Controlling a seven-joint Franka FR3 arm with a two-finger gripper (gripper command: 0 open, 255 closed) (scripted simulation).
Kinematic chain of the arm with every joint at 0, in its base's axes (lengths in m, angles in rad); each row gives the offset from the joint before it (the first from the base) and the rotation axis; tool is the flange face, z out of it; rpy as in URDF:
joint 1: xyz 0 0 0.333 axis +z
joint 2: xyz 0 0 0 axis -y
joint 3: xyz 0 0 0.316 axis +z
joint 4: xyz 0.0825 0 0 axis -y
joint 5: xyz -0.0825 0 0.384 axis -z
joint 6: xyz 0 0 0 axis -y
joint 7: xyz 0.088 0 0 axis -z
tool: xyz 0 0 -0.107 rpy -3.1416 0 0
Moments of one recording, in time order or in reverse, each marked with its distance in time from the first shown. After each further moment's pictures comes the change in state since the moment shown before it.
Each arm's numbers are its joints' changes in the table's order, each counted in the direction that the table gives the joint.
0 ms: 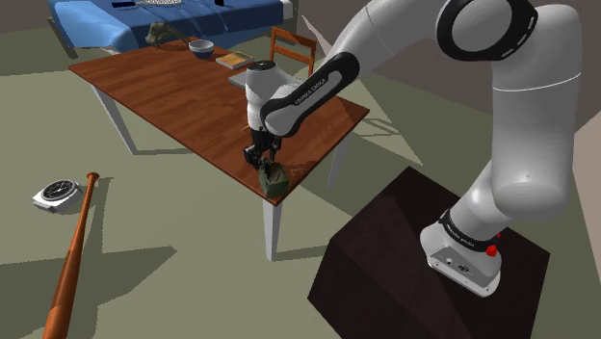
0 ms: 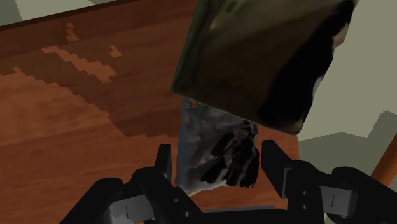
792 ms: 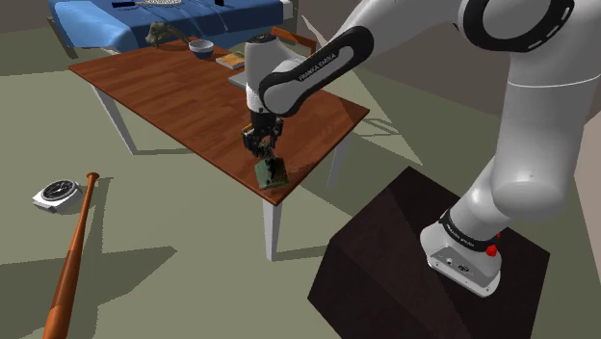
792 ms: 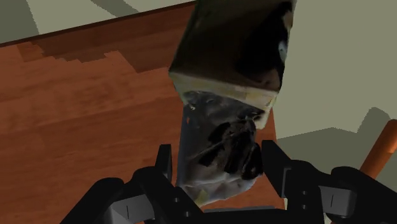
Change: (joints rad) arm -0.019 0.110 0.025 0.003 -0.037 -0.111 -0.025
